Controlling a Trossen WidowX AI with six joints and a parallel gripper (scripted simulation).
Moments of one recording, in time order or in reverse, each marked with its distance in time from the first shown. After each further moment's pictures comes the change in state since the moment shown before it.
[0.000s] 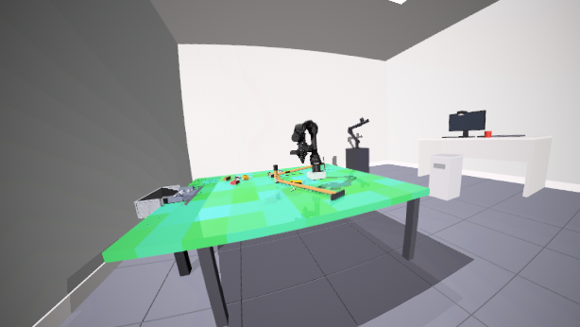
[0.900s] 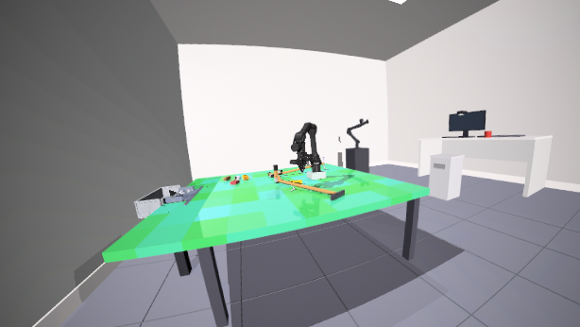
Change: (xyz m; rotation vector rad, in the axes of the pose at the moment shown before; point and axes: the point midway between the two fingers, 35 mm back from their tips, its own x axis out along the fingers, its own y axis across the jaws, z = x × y) arm 0.063 -0.015 0.006 -0.003 -0.003 -0.008
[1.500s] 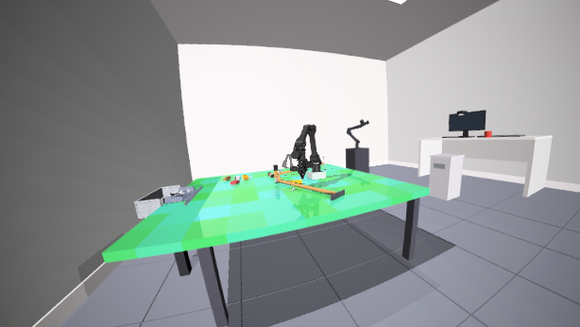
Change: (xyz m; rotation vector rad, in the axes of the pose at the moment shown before) arm 0.048 0.001 -0.001 0.001 0.000 0.001
